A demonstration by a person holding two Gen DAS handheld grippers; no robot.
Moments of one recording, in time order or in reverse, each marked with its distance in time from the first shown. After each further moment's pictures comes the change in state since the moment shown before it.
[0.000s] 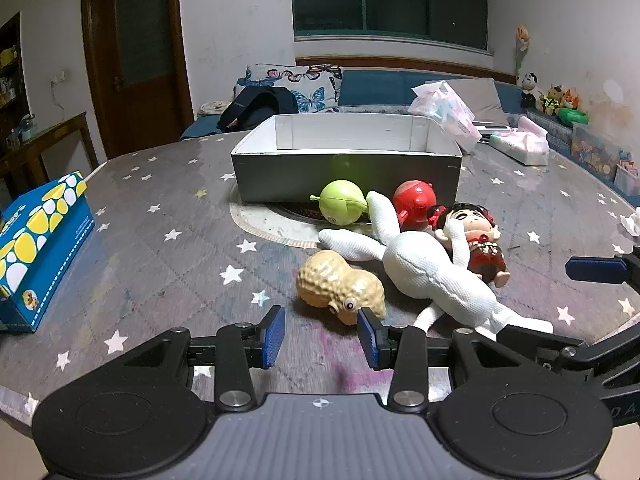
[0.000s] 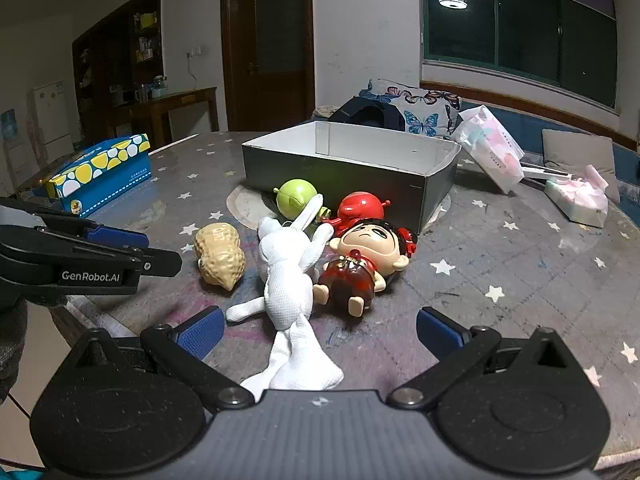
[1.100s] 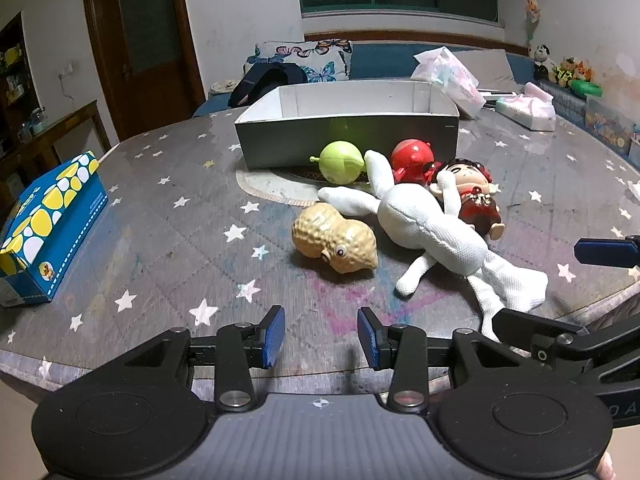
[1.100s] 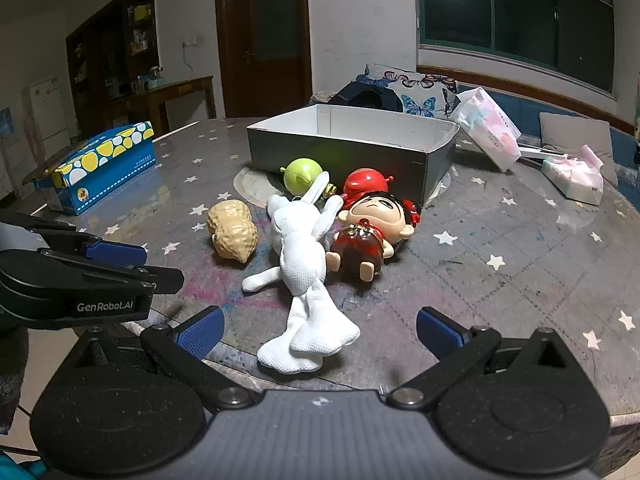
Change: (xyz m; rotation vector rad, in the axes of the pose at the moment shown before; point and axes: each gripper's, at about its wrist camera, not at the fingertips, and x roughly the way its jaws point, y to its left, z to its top) left arm -0.008 -0.021 -0.017 0.029 0.087 0.067; right arm -0.011 0.009 -0.012 0.019 0.051 -0.005
